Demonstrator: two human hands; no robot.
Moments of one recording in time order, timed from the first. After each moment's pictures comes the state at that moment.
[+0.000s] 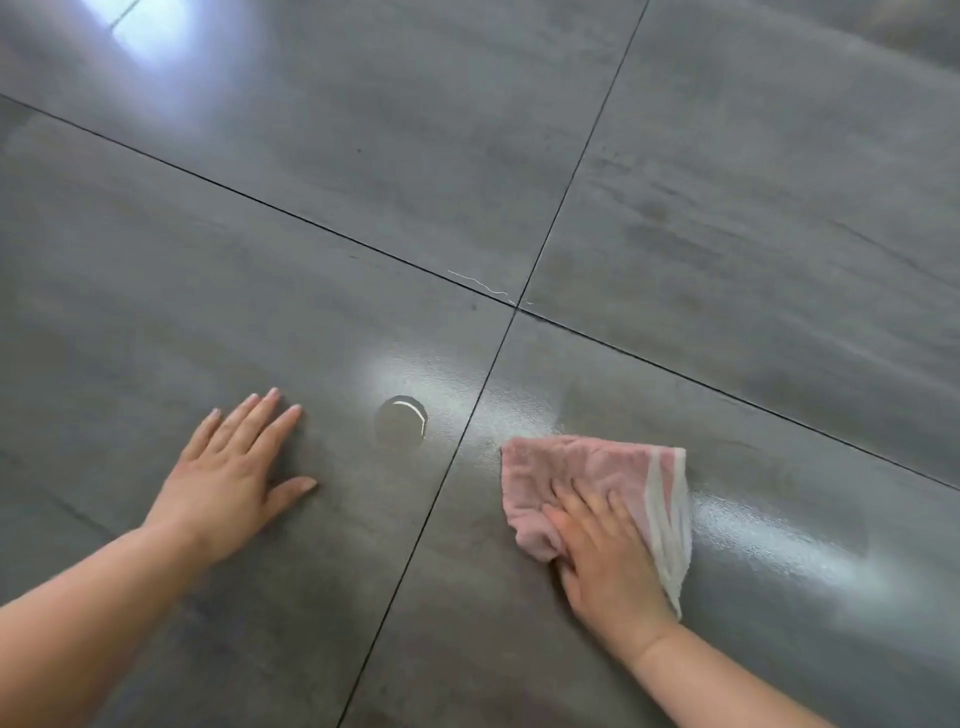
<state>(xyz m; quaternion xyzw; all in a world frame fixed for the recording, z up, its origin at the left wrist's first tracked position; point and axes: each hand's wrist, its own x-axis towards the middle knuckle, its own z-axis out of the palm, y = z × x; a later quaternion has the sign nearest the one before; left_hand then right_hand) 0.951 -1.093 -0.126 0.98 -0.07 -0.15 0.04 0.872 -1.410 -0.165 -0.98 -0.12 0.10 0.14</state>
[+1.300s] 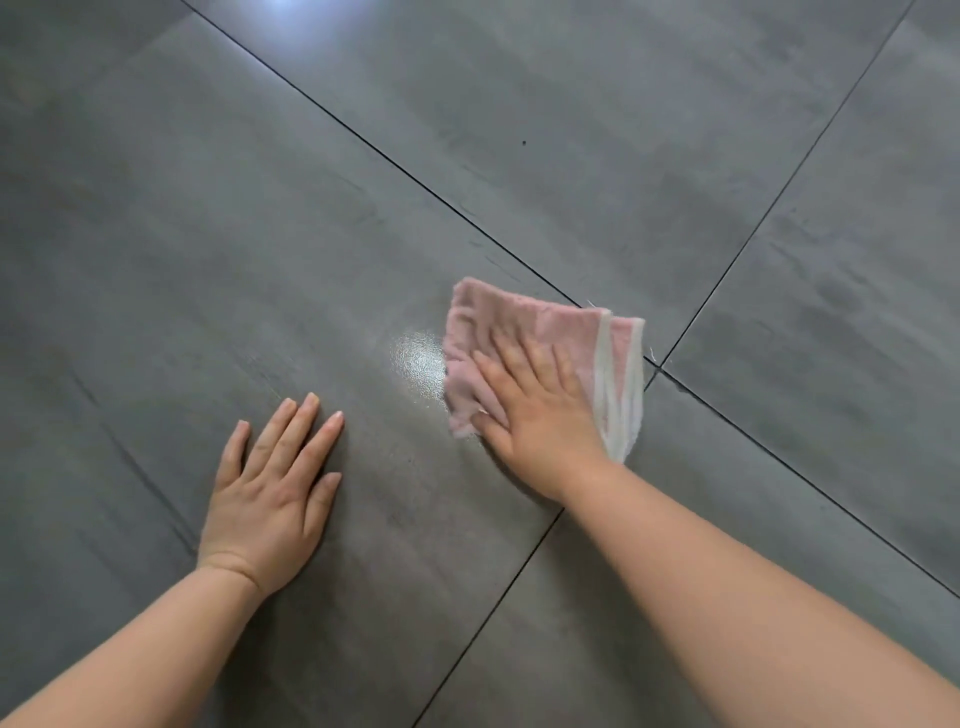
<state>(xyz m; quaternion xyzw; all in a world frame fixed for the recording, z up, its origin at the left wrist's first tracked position) 0.924 -1.054 -0.184 0.99 0.06 -0.03 0.13 1.045 -1.268 -0.170 -0.95 -0.30 0.12 0.02</state>
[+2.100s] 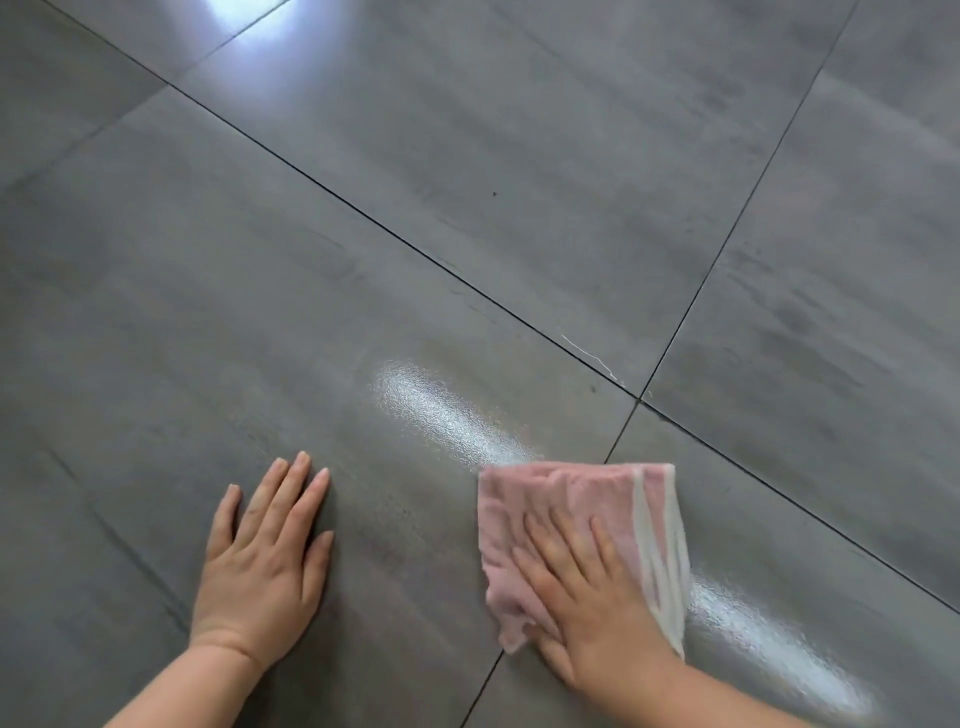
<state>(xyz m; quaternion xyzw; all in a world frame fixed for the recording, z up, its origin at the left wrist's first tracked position) 0.928 -1.052 -0.180 0.99 0.04 -0.04 0.16 0.946 -1.338 -0.184 -0.93 -0.36 0.06 -0.01</state>
